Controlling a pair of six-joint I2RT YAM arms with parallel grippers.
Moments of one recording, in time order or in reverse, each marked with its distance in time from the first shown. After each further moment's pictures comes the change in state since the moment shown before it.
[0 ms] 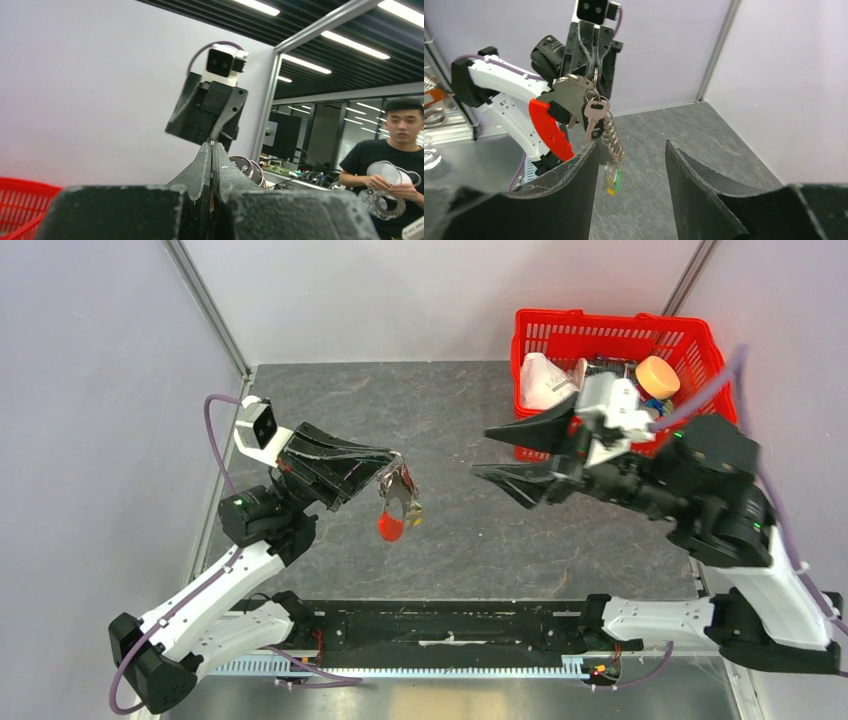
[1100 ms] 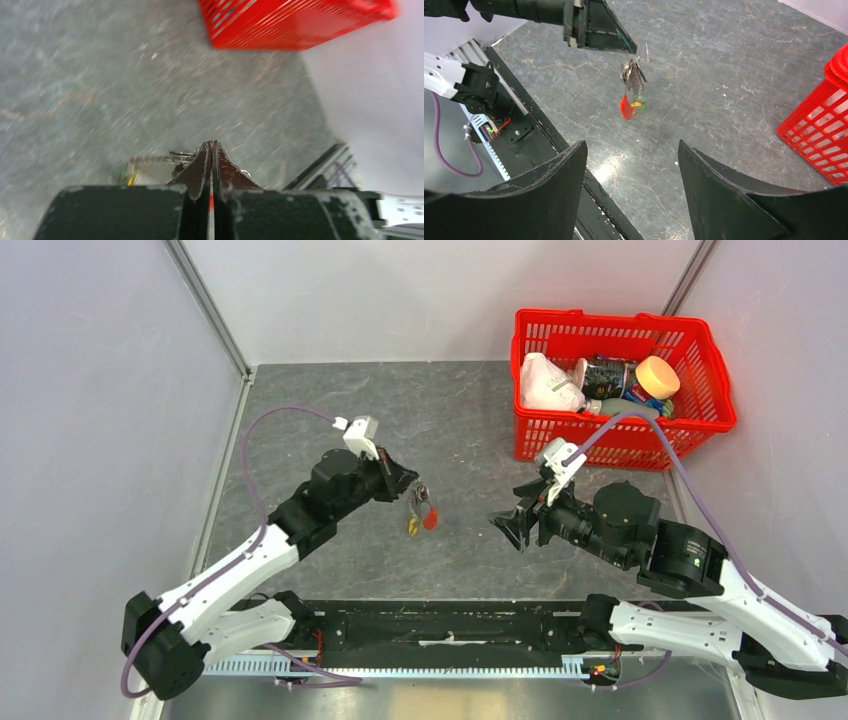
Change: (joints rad) left arm 0.000 0.055 -0.054 -1.235 -0.494 0.424; right arm 0.000 -0.336 -0.643 -0.090 0.382 0.261
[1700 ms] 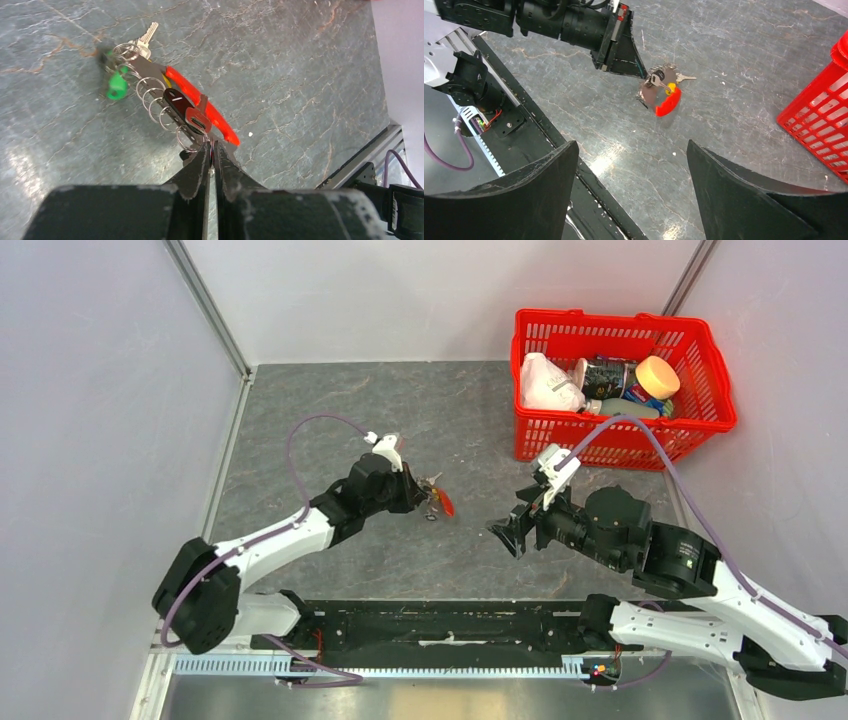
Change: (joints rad) left arm 0.000 0.277 -0.072 0.054 0.000 0.003; right arm 0.000 -0.016 -0.051 -0.006 0.011 0.011
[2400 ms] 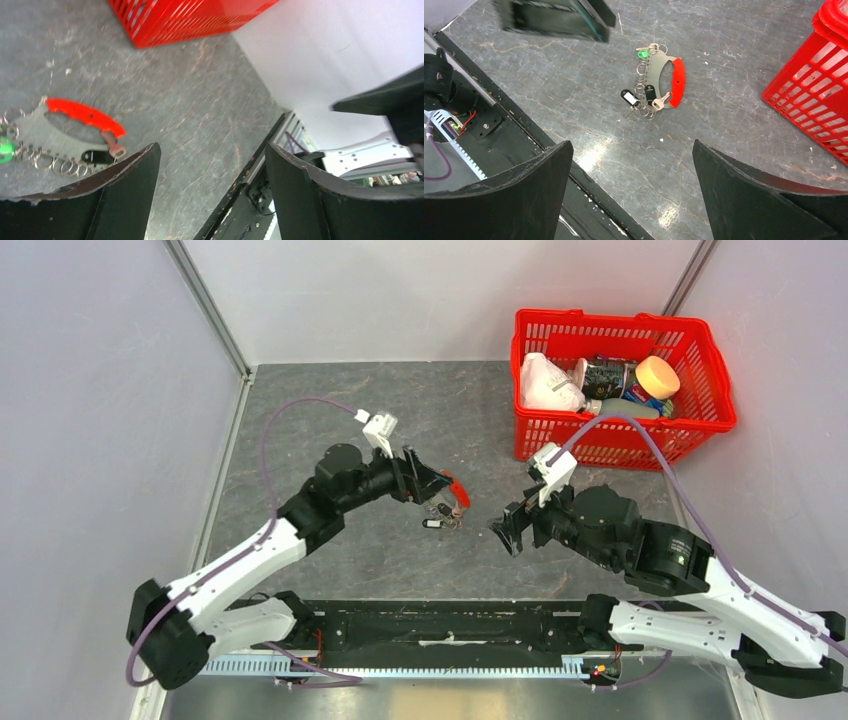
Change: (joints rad) left arm -0.018 -0.155 0.060 0.109 0.238 -0.007; right arm 0.000 0.014 -0.014 -0.056 0.080 0.044
